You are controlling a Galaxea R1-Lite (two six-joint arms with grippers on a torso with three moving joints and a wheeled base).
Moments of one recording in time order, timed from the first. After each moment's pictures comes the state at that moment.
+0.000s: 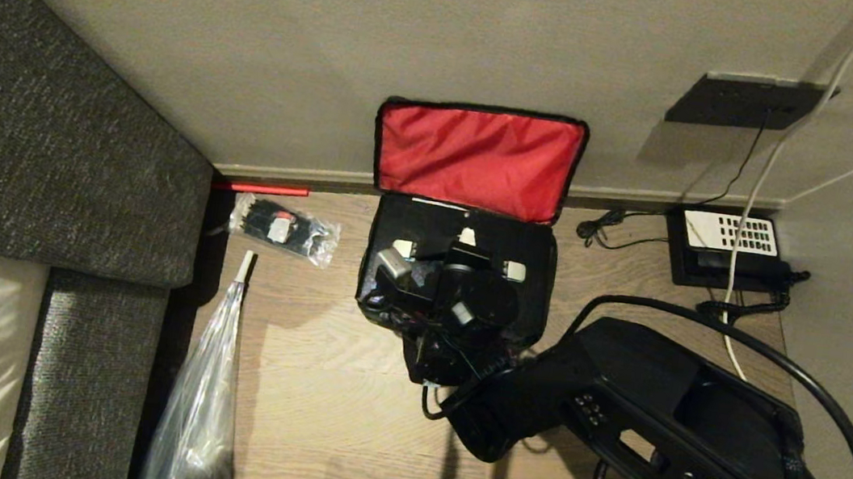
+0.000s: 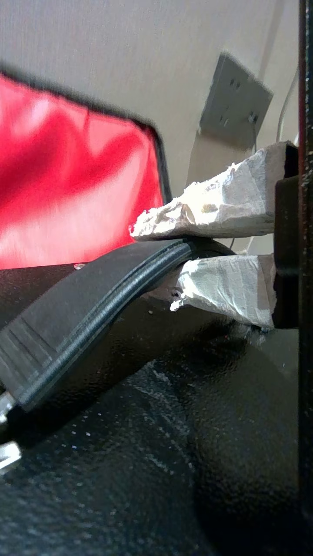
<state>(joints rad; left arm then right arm) 0.01 0.00 0.00 0.00 0.00 0.00 0.82 2.55 -1.55 -1.50 -0.84 -1.72</state>
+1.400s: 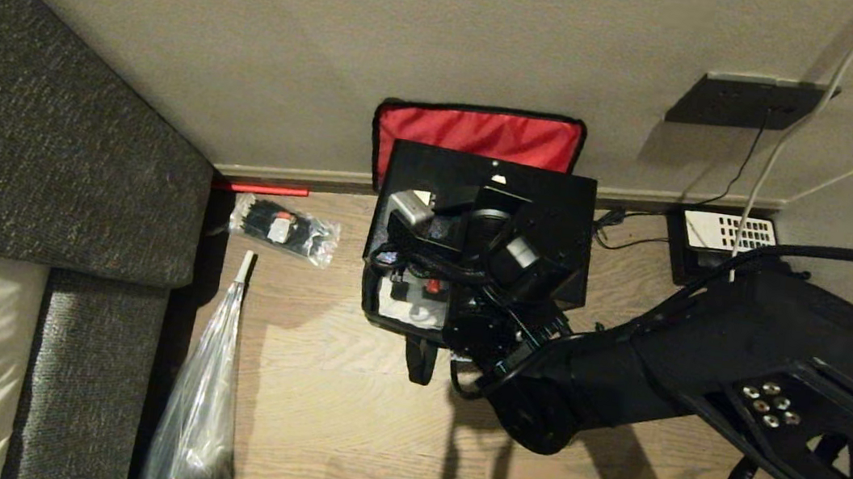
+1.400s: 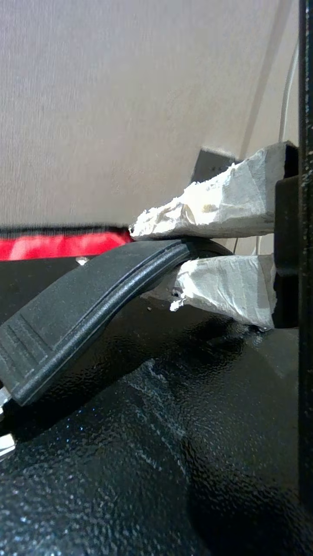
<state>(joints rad) 0.01 0.00 0.00 0.00 0.00 0.00 0.88 2.24 -1.37 -1.40 -0.90 -1.77</state>
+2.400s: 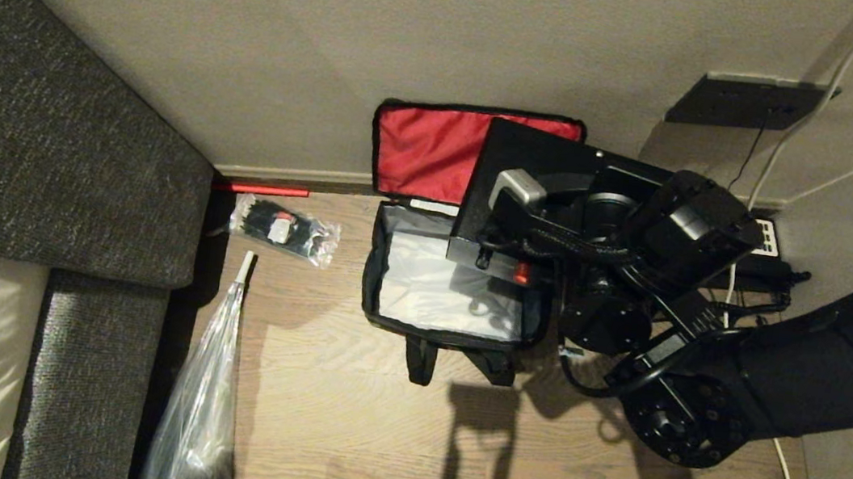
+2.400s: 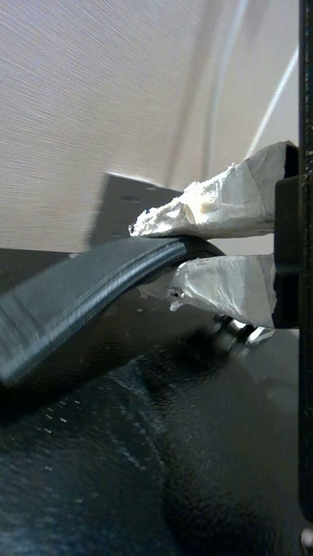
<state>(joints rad) 0.01 0.00 0.00 0.00 0.00 0.00 0.76 1.96 -1.06 -1.41 -0.97 -1.78</state>
